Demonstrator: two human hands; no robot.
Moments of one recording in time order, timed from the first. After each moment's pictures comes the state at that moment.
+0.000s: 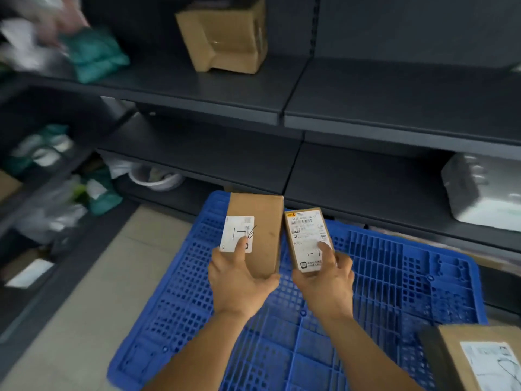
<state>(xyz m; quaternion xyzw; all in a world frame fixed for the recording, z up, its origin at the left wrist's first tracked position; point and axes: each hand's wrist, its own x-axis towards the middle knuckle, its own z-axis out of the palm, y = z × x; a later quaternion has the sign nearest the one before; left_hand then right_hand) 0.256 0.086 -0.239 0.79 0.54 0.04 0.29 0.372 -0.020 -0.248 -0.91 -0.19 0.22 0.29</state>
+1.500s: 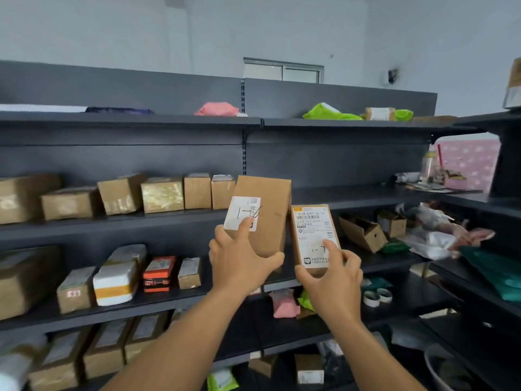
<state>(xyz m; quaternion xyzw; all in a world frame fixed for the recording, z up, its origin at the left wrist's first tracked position) -0.489 0.293 0.162 0.55 0.74 0.39 -0.03 -0.331 0.312 0.124 -0.61 -0.63 0.11 0.47</state>
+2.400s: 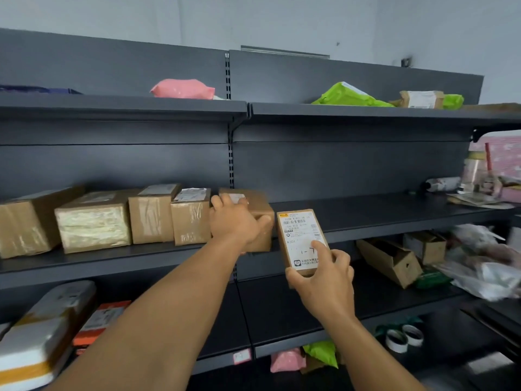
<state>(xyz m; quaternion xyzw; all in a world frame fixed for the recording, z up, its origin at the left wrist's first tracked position) -0.547 0.630 0.221 0.55 0.80 0.20 -0.15 -0.376 0.585 0.142 -0.60 -0.67 0.13 0.41</state>
